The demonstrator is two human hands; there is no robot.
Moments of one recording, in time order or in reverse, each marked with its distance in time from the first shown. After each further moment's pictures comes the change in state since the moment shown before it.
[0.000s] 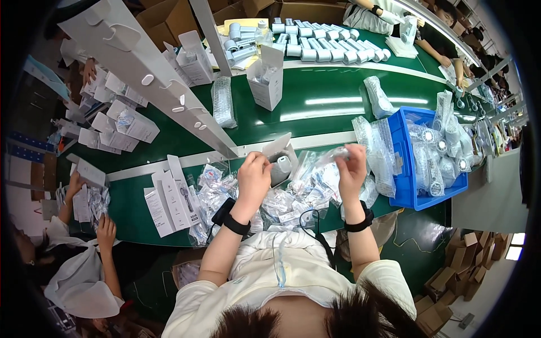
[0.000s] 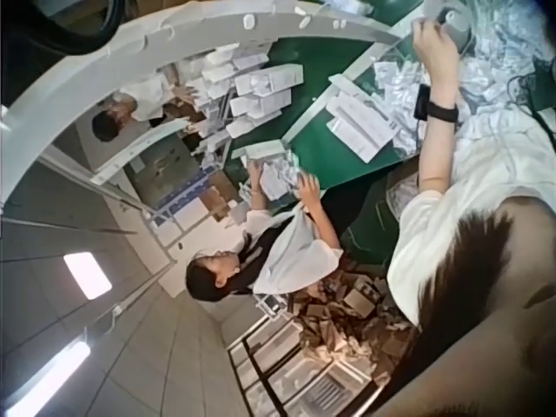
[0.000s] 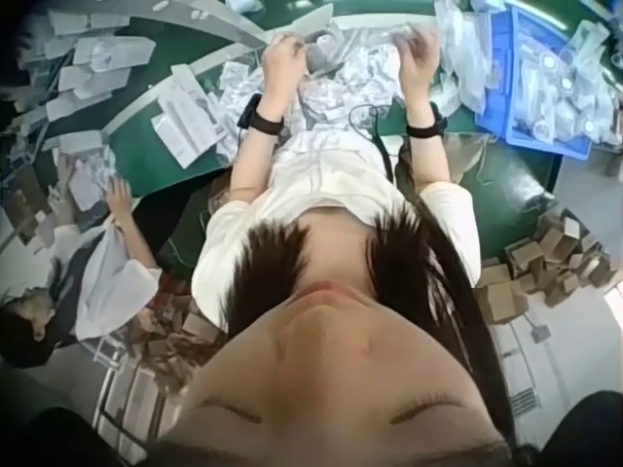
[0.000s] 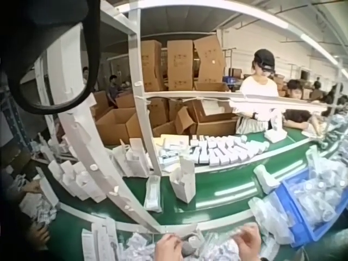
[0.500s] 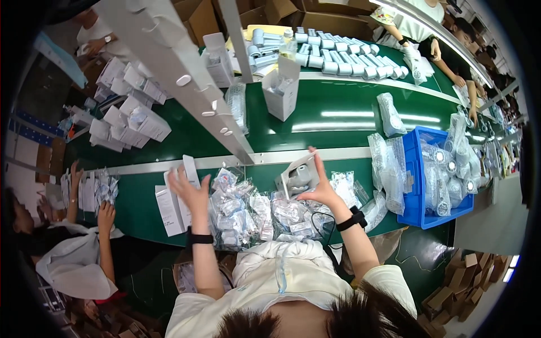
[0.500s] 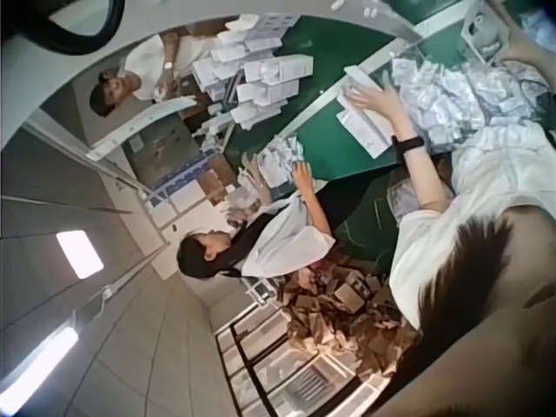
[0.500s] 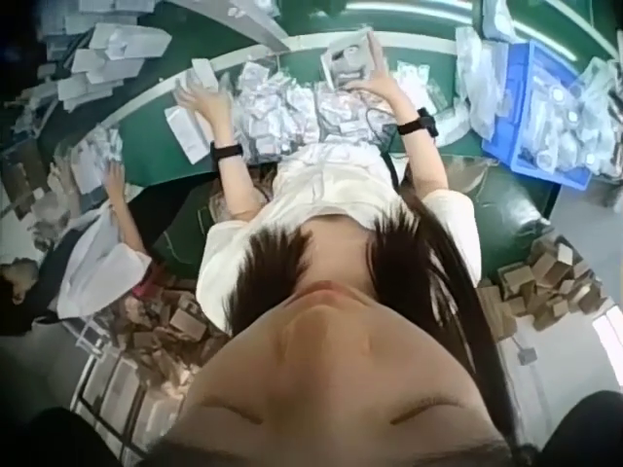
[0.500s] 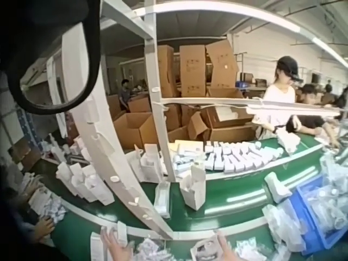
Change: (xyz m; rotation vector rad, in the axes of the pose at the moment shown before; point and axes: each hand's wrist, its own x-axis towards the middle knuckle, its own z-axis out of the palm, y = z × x) left_hand -0.019 -0.142 -0.092 0.528 0.642 -0.068; right_hand -0.027 0.061 0.062 0.110 -0.548 -0.040
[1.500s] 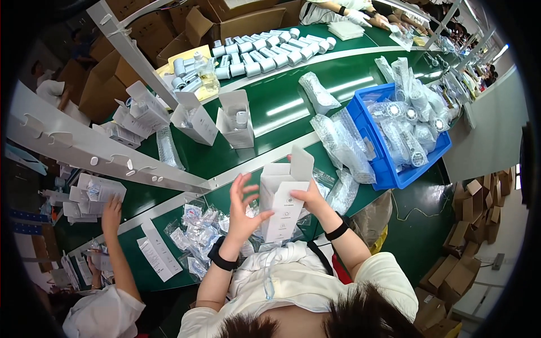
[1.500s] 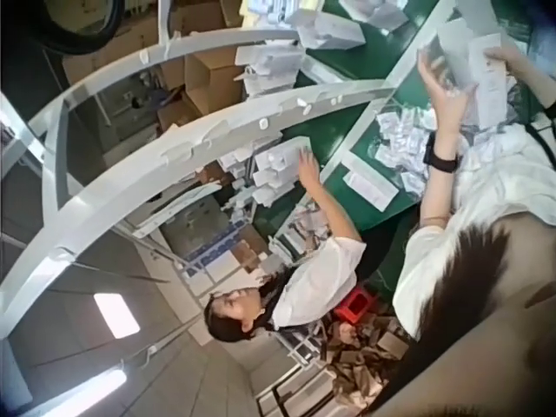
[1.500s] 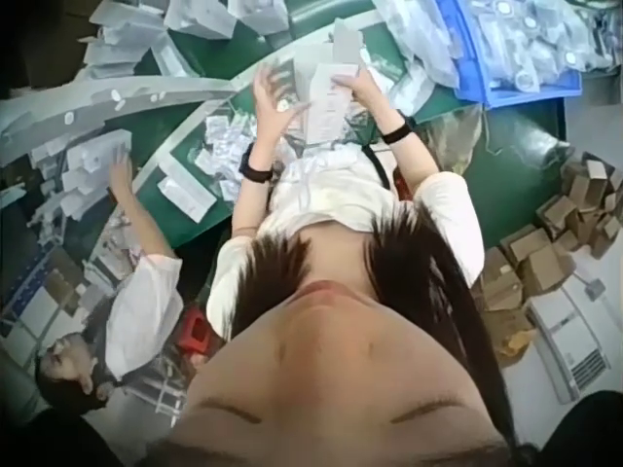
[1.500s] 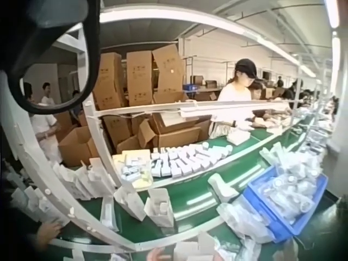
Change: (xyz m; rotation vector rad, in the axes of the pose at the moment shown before) left_hand -0.049 0.205 -0.001 -1.294 -0.973 -0.109; right_hand -0.044 -0.042 -0.054 0.575 0.247 0.427
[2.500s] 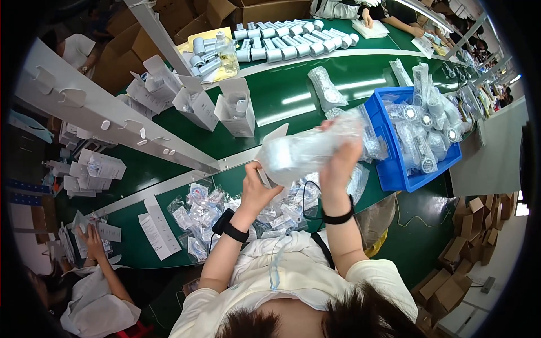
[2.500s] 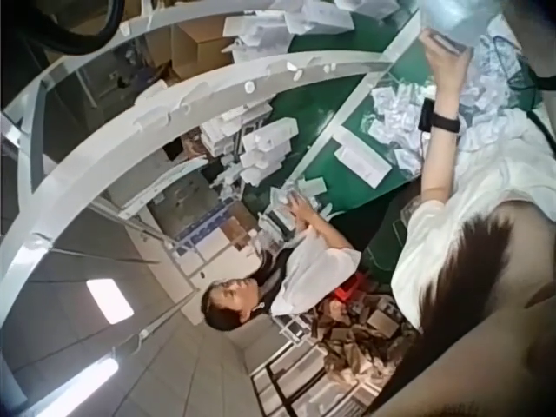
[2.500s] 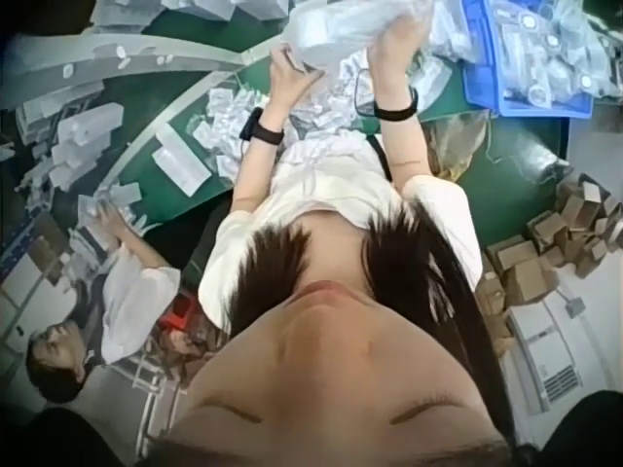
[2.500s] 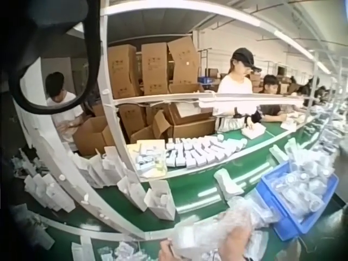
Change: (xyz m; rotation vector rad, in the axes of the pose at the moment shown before) left_hand 0.022 -0.028 0.006 0.621 0.124 0.196; right_hand 0.046 -0.083 0.033 0.143 0.525 -0.685
